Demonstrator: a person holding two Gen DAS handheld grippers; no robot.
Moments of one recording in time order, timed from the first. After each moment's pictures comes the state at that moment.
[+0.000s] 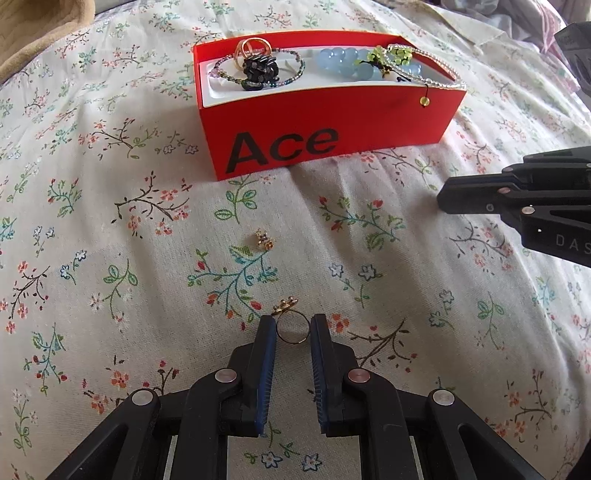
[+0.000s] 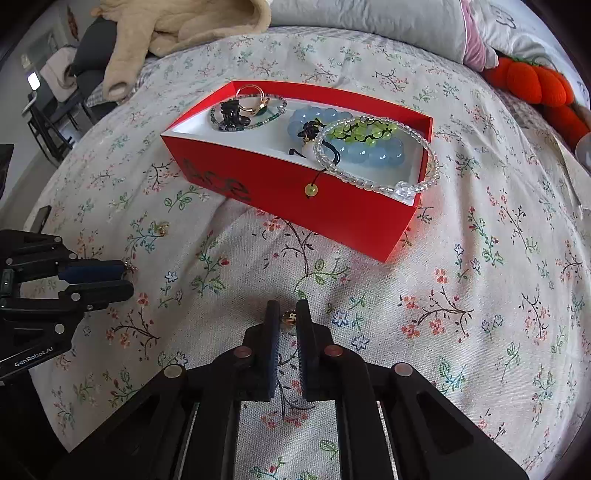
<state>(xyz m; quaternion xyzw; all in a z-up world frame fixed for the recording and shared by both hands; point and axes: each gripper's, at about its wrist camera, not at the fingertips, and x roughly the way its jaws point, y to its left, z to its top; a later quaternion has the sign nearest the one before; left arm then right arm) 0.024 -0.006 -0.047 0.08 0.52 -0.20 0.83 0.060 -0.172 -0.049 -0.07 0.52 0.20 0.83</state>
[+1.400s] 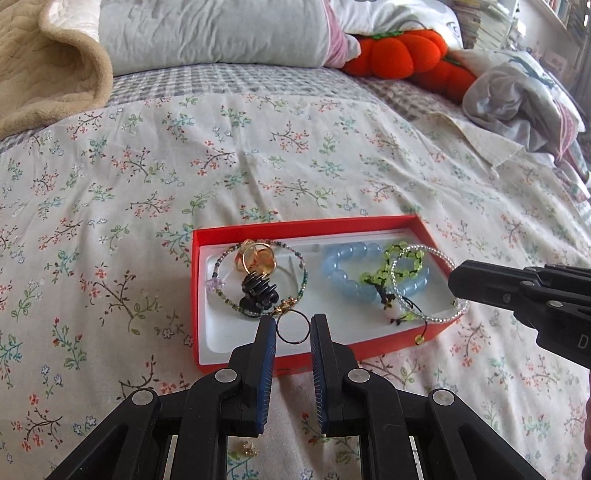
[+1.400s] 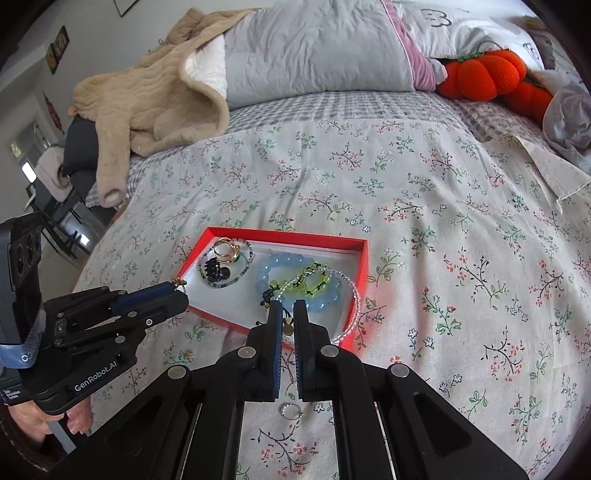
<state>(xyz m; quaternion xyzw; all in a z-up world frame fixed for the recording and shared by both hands) 0.096 -0.032 0.013 0.00 0.42 -0.18 0.89 0.097 -0.208 0.028 0.06 0.44 0.17 0.88</state>
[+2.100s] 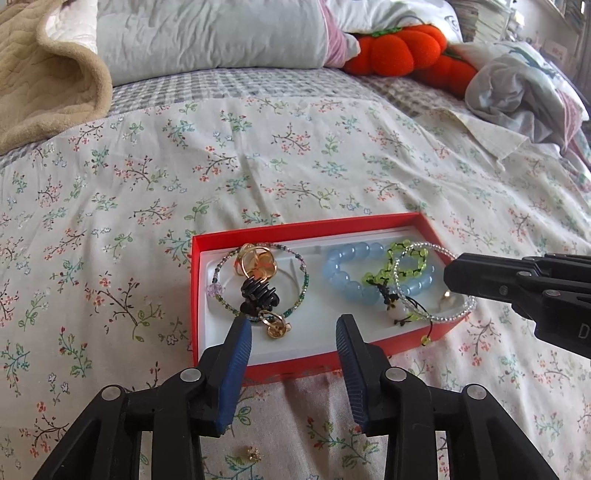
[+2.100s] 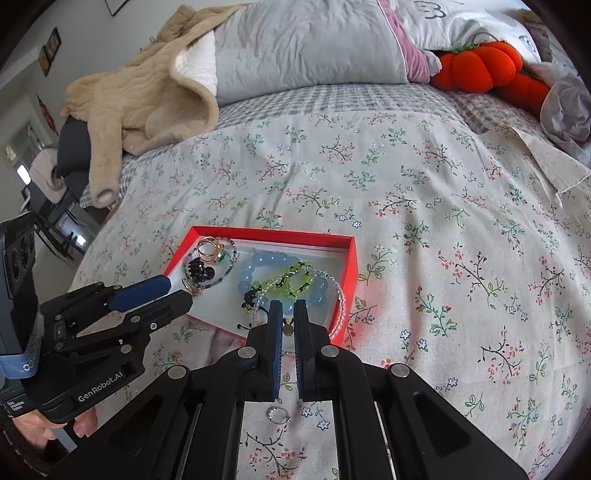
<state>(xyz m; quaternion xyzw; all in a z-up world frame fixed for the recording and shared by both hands) 0.092 -0.038 0.014 0.03 0.42 -0.16 0.89 0.105 -0.210 0.022 0.06 0.45 0.17 0.88</state>
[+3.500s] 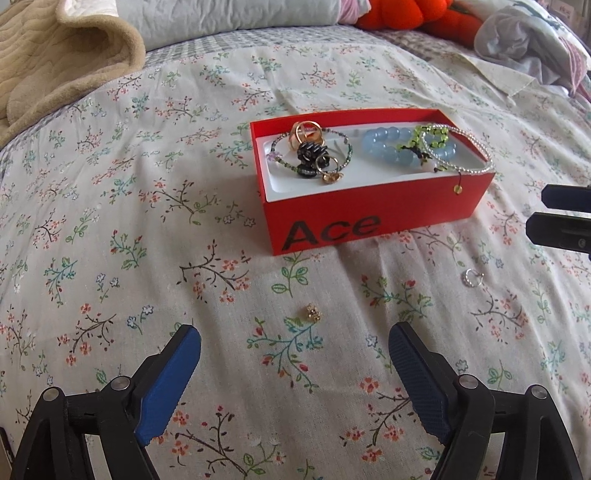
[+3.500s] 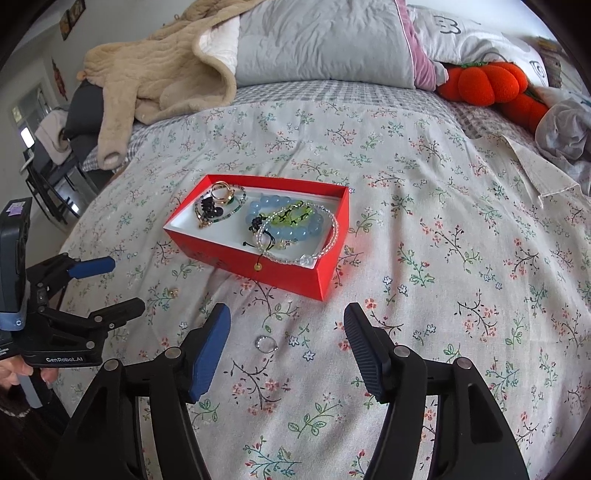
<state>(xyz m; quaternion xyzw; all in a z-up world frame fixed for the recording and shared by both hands) 0.029 0.000 -0.014 0.08 0.46 -0.13 0.87 0.042 -0.217 0.013 -0.01 0.46 0.17 0.87</state>
